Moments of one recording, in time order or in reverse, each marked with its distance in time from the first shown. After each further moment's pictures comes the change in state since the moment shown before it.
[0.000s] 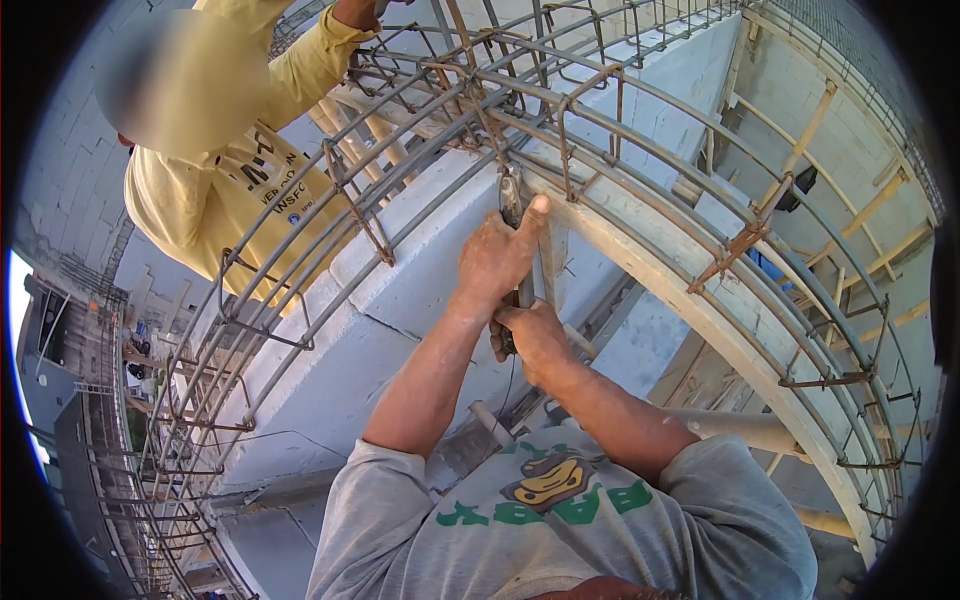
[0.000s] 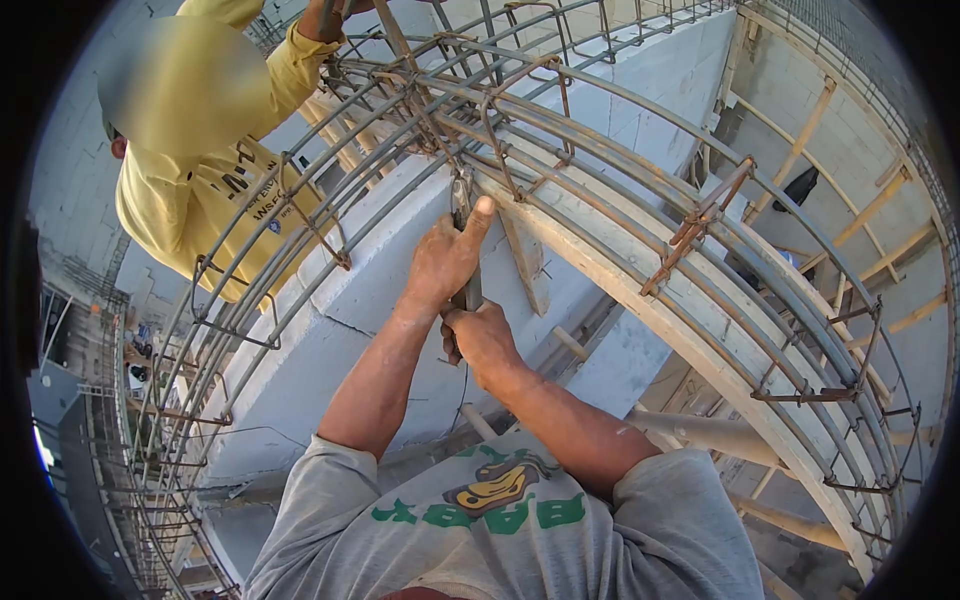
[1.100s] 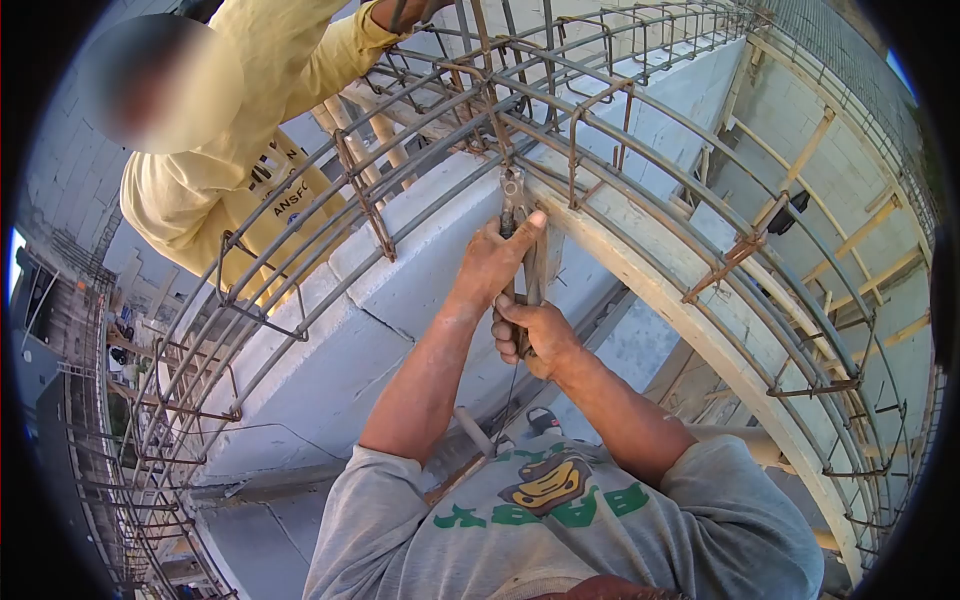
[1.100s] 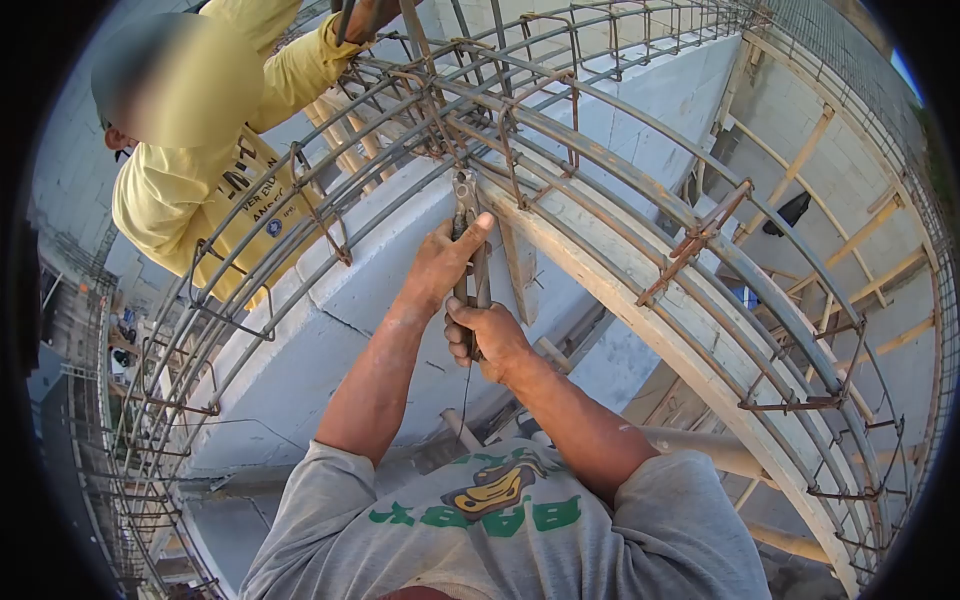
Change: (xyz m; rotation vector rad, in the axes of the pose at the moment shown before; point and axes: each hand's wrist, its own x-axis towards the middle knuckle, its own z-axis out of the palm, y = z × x) left_hand -0.005 -0.010 -0.002 -0.448 -0.134 0.006; right_hand 0.007 -0.001 -0.023 0.200 -0.209 0.142
